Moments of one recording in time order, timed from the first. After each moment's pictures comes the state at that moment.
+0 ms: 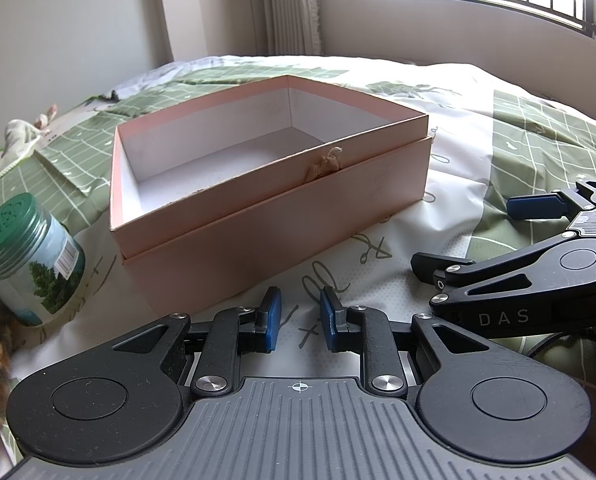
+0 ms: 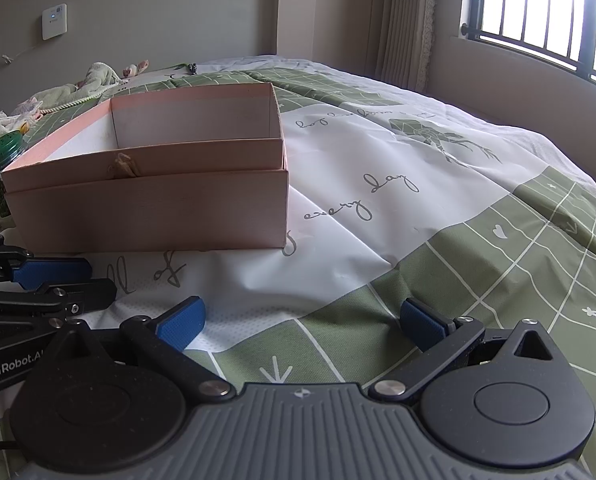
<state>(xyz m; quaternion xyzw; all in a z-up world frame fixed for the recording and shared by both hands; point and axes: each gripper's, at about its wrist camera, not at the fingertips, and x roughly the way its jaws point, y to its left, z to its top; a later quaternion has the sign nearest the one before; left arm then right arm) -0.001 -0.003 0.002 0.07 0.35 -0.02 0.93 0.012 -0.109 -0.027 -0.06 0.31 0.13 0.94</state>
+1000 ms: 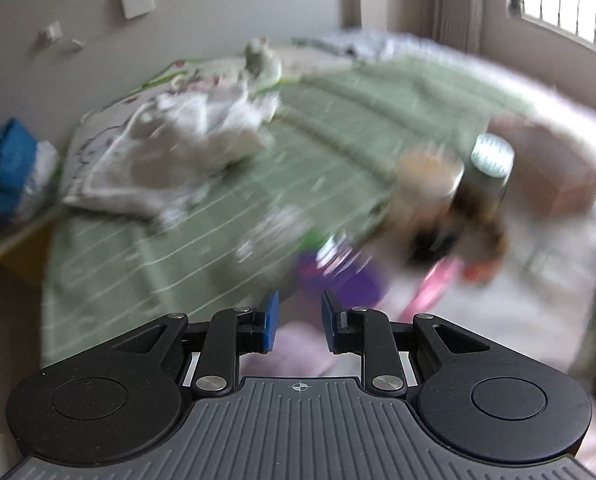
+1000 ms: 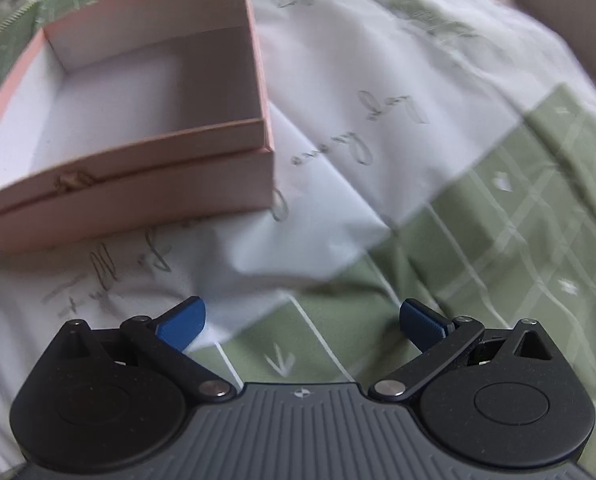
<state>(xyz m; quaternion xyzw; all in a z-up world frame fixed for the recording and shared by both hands) -0.254 0.372 0.156 0.01 0.42 0.14 0.90 0.060 -0.076 0.016 -0.11 0.54 0.05 0.83</state>
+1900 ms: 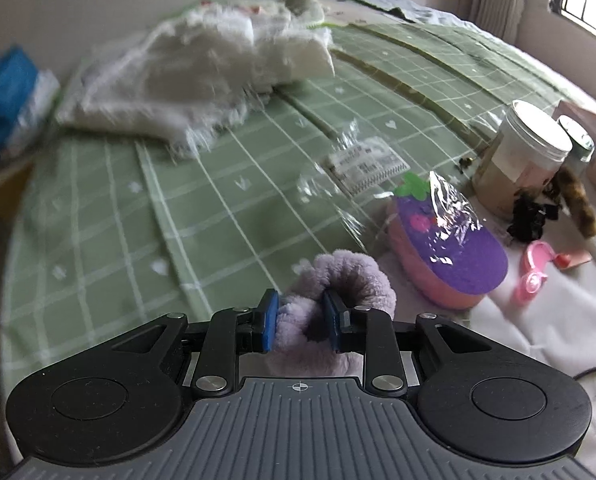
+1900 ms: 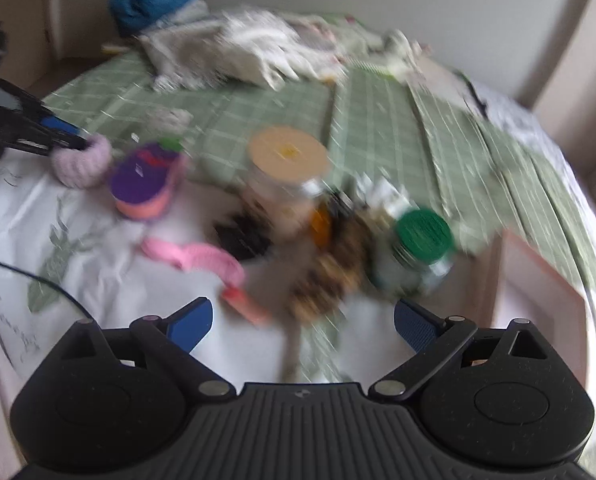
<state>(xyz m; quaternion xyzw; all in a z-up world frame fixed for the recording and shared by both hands) -0.232 0.459 0.064 -0.09 0.44 0.15 0.88 -0.124 0.202 0.111 -0.27 0.32 0.41 0.81</state>
